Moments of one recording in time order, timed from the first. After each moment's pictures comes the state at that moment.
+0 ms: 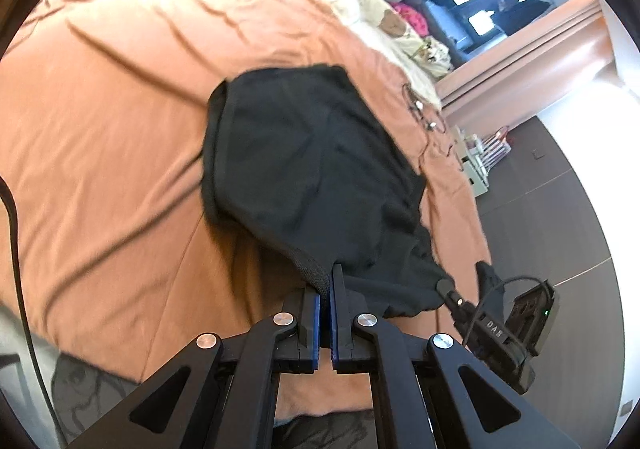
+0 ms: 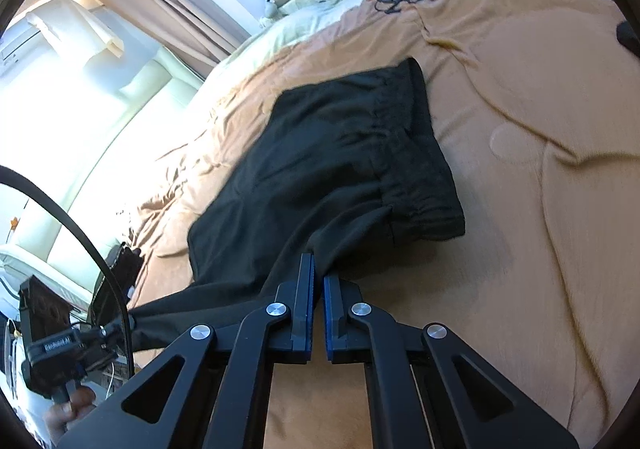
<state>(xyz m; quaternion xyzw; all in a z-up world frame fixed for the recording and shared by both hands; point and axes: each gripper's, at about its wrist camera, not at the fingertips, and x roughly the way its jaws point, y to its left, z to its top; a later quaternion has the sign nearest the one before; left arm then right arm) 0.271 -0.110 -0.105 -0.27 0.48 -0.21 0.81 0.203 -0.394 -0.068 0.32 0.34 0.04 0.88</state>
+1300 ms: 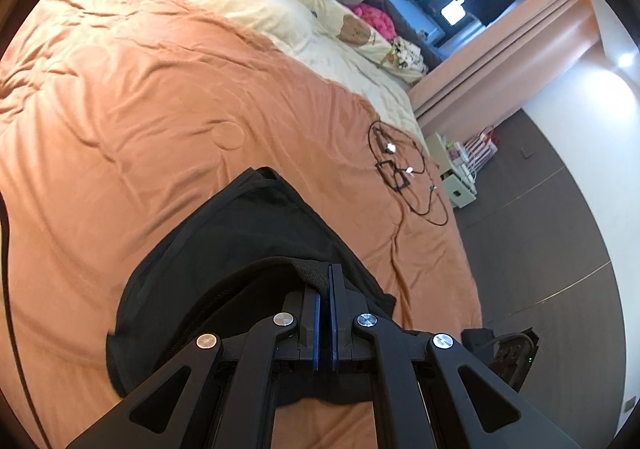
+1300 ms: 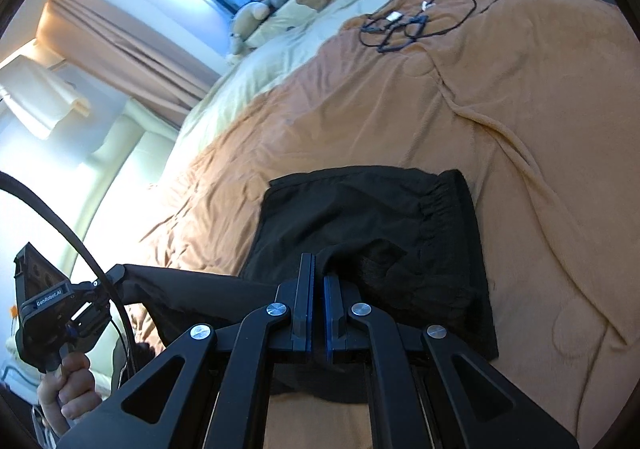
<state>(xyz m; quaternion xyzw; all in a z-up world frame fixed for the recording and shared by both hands) 0.521 -0.189 -0.025 -0.22 0.47 -0.27 0.81 0.364 -0.430 -0.039 0.38 0.33 -0.02 0.86</state>
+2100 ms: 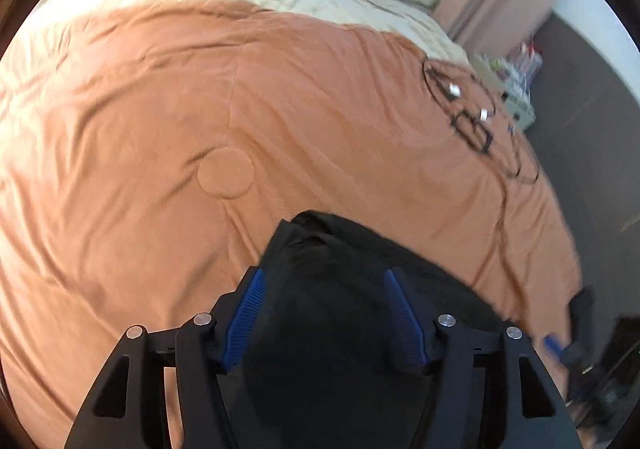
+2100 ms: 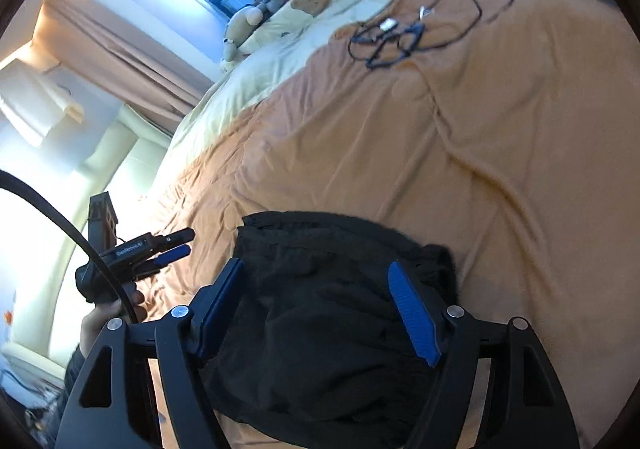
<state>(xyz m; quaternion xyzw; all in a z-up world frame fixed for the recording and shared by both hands) 0.670 -0.265 -0.101 -0.01 0.52 -0.26 0.82 0.403 -0.467 -0.050 0.36 0.32 -0.02 0.88</state>
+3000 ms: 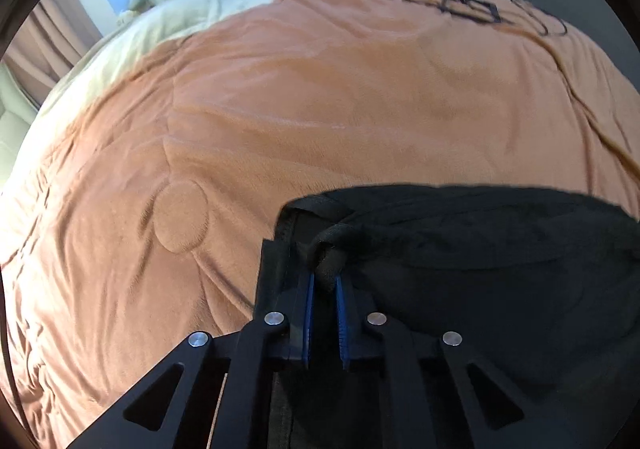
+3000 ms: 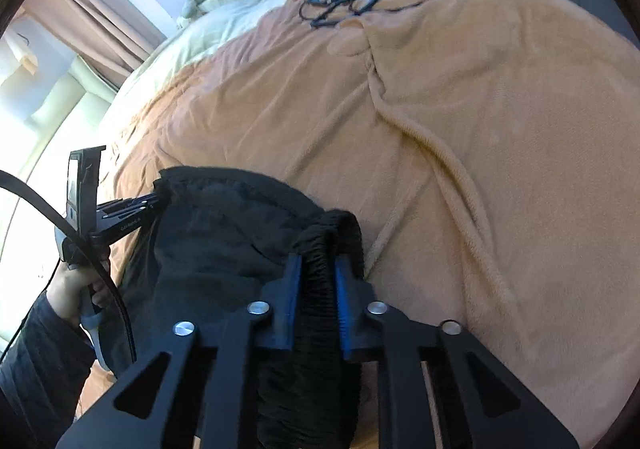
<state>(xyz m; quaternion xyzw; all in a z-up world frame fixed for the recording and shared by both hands) 0.684 -0.336 -0.180 0.25 0.45 -0.25 0.82 0.418 -0.475 -0.084 0.29 0.40 -0.07 0.86</state>
